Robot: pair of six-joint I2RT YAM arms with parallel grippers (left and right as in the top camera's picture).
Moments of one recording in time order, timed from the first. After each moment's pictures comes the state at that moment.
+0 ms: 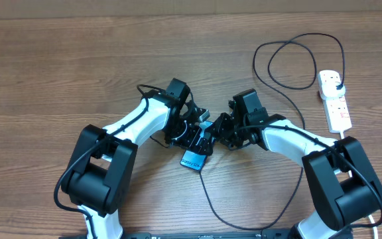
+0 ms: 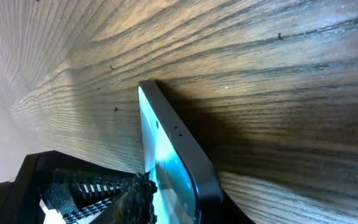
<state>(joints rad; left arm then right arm) -0.46 1.95 1.22 -0.82 0.58 0.03 0.41 1.78 0.86 -0.17 -0.54 0.91</state>
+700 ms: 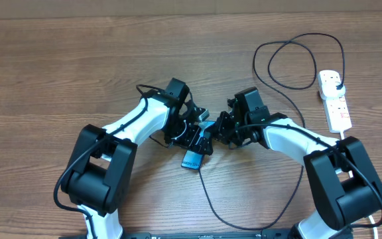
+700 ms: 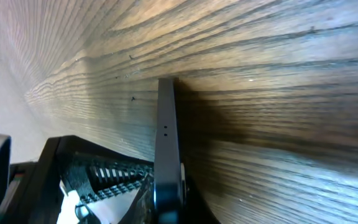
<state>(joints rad) -0.45 1.95 1.22 -0.81 0.61 0.03 0.38 1.78 0.87 -0.18 -0.62 0.88</state>
